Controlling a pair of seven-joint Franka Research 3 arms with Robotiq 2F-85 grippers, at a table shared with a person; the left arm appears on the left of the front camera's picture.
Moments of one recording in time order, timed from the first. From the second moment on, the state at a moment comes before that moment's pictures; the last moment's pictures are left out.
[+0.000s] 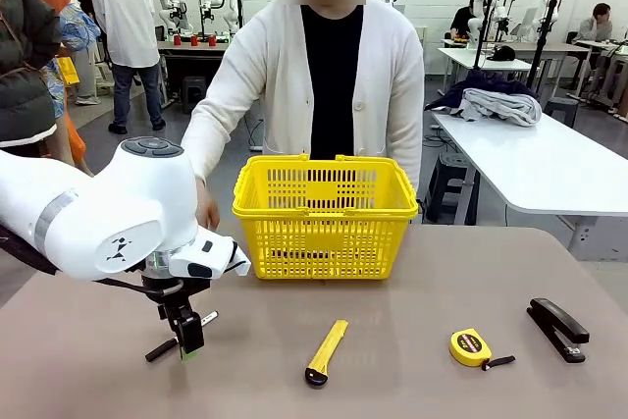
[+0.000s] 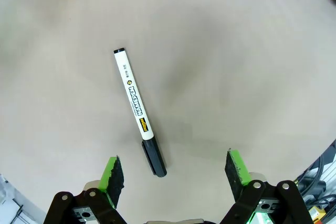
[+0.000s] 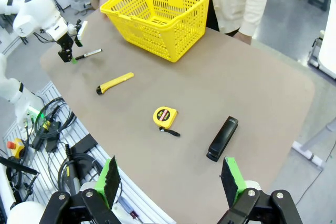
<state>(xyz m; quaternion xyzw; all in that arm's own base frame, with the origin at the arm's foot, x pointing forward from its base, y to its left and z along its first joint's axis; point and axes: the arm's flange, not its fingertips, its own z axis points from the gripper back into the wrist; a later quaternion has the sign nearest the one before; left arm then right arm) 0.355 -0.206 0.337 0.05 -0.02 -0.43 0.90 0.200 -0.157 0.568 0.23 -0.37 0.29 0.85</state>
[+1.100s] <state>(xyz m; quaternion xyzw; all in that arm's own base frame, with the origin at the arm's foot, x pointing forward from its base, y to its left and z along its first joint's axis) 0.369 -0.193 0.309 0.02 -0.01 -0.42 0.91 0.200 -0.157 0.568 0.23 -0.37 0.29 0.85</state>
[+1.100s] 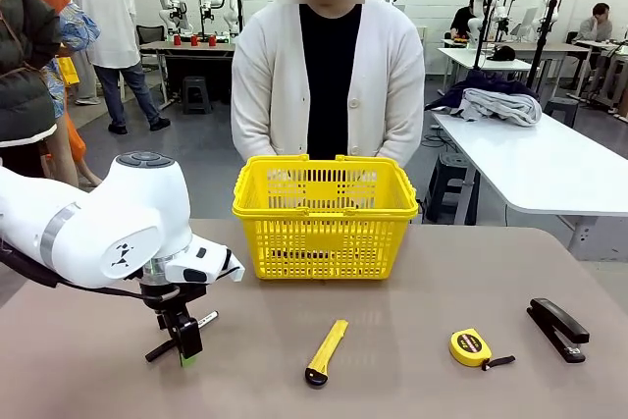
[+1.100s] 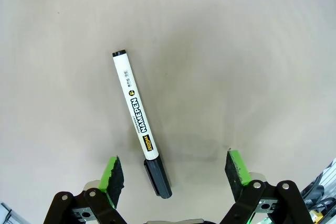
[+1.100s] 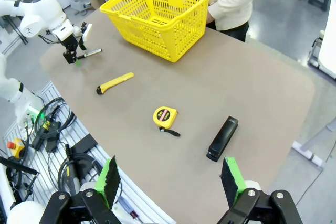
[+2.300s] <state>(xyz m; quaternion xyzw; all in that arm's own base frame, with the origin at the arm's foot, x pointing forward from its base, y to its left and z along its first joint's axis) 0.372 -0.197 0.309 0.02 -0.02 -0.43 0.90 0.200 -0.157 0.568 0.23 -0.37 0.29 0.85</state>
